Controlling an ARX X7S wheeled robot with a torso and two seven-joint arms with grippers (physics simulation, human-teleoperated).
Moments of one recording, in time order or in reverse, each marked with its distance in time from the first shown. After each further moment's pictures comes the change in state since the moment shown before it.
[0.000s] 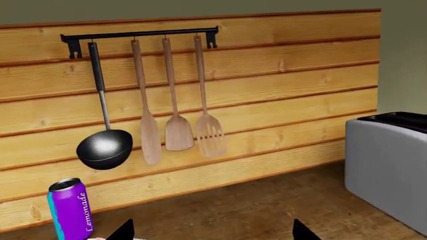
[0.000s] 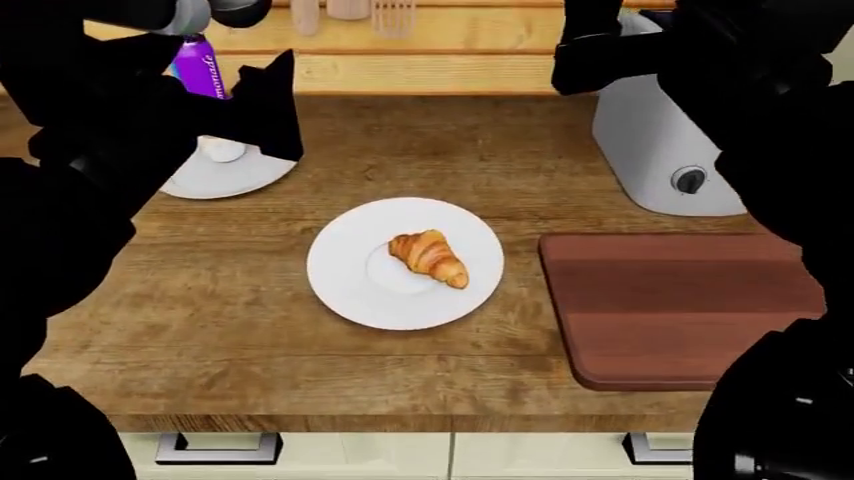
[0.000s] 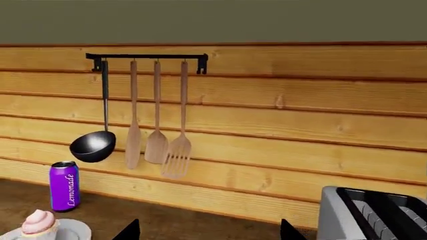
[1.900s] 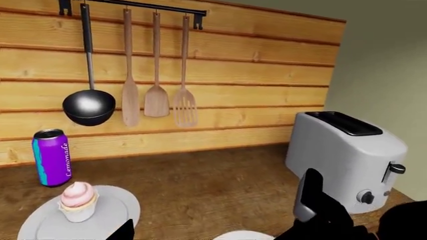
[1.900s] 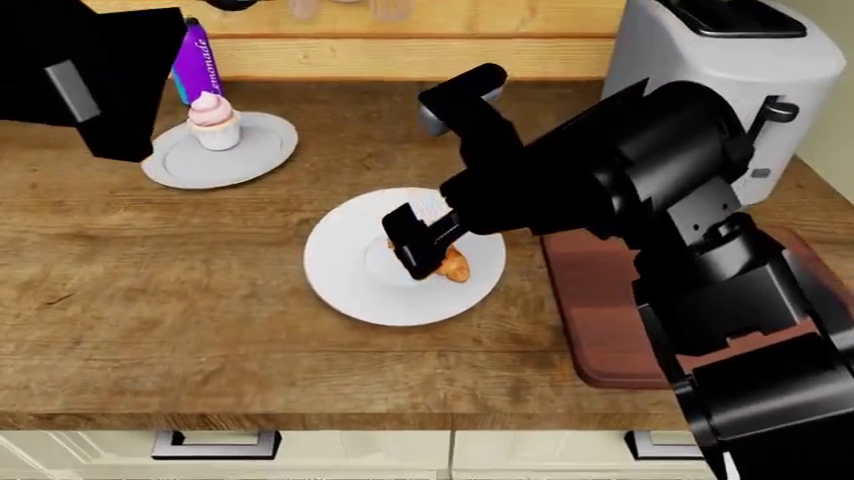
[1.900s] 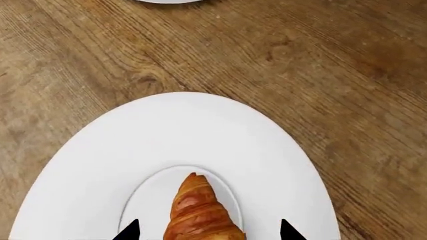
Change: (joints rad) left arm -0.312 -0.512 0.138 -0.216 -1.764 0.239 -1.182; right arm 0.216 -0.094 -0.707 0.745 0.114 0.035 -0.364
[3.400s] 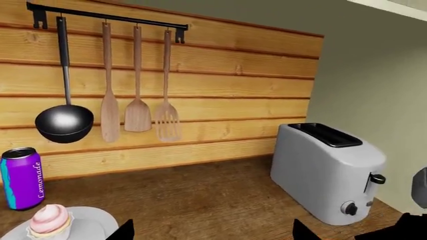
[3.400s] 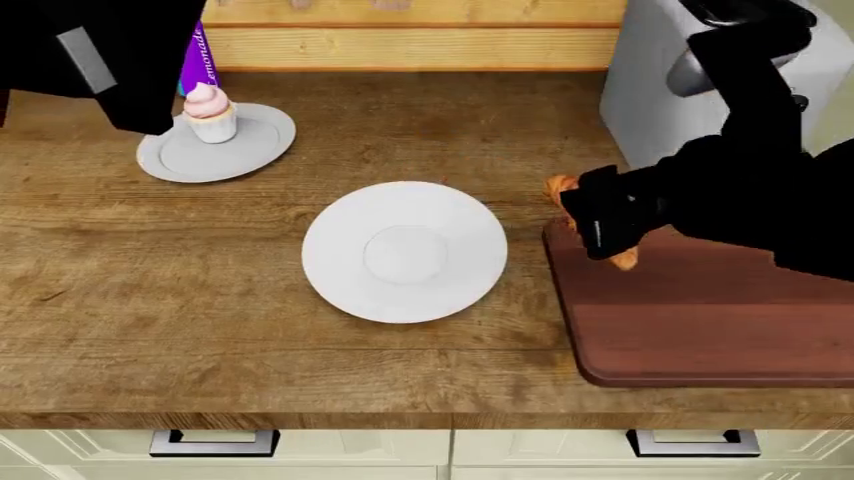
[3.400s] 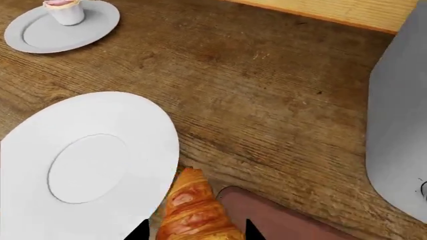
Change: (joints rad) left arm -0.012 0.045 -0.011 0.011 0.113 0.015 0.124; right arm -0.045 0.582 0.207 -0.314 1.116 0.023 0.935
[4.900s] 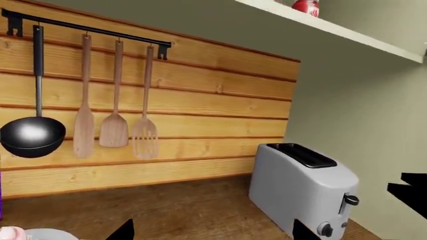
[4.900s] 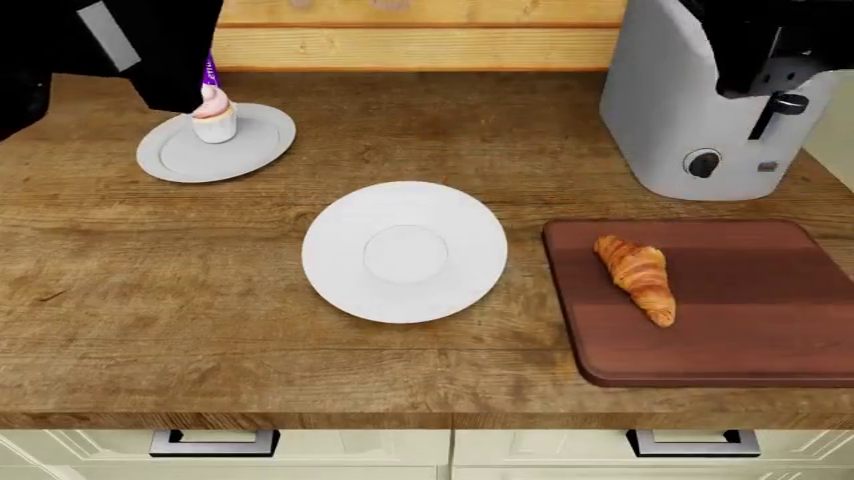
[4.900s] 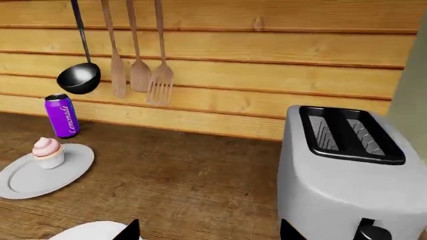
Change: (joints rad) left arm 0.070 0.071 -0.057 0.040 0.133 0.057 0.126; right arm 0.239 0.180 0.031 -0.109 0.296 -0.224 0.308
